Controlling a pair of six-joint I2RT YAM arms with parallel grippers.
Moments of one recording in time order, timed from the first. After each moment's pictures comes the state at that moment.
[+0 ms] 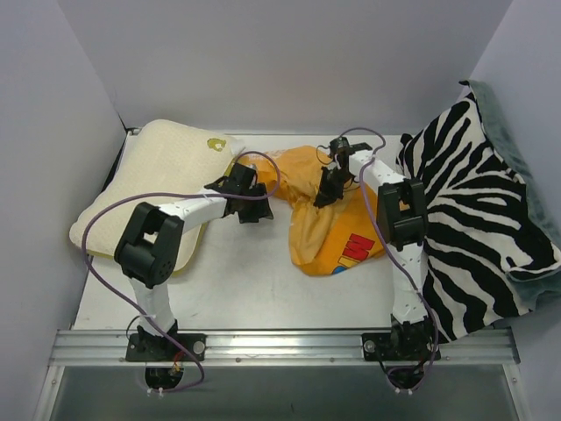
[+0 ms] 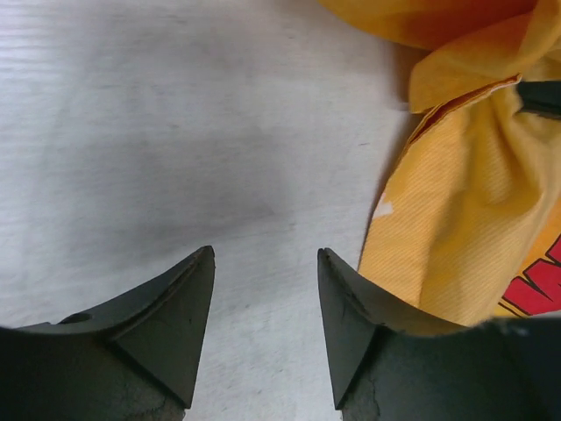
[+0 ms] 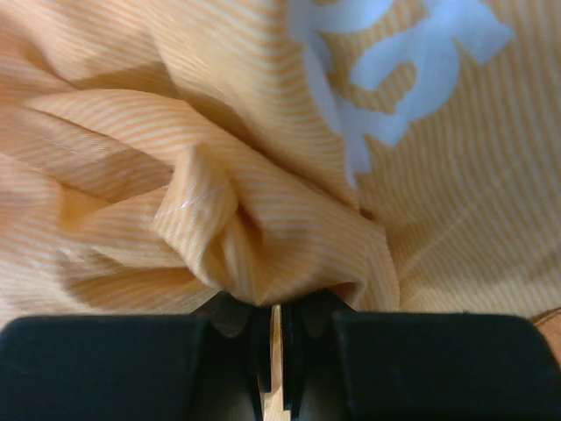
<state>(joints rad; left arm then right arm) -0.49 1.85 1.20 -0.29 0.10 -0.67 0.27 2.30 1.86 -0.87 -0.32 0.50</state>
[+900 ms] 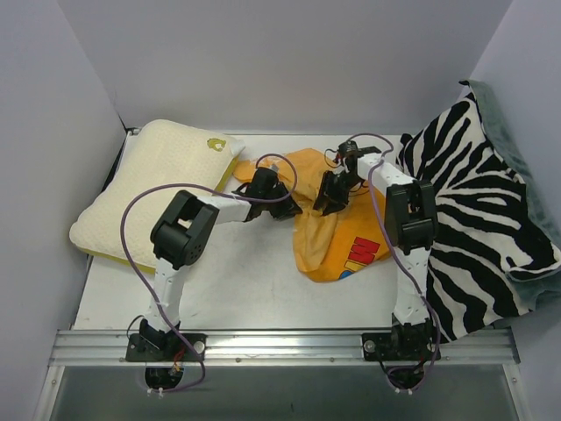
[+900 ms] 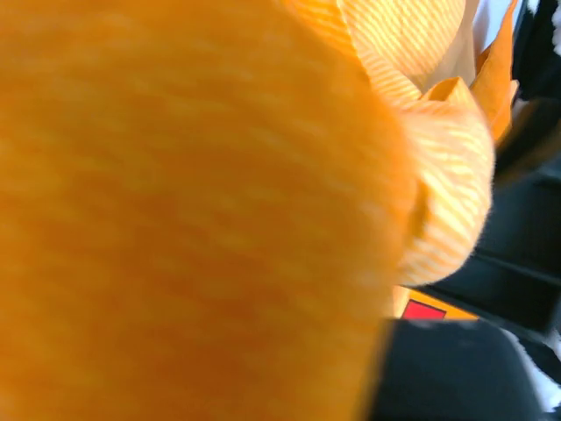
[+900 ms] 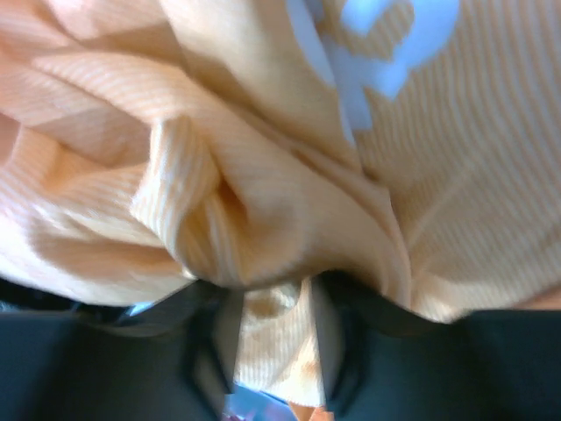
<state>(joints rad) -0.59 2.17 1.35 0.14 0.28 -1.01 0.24 2.24 1.72 -0.86 -0.42 0.49</state>
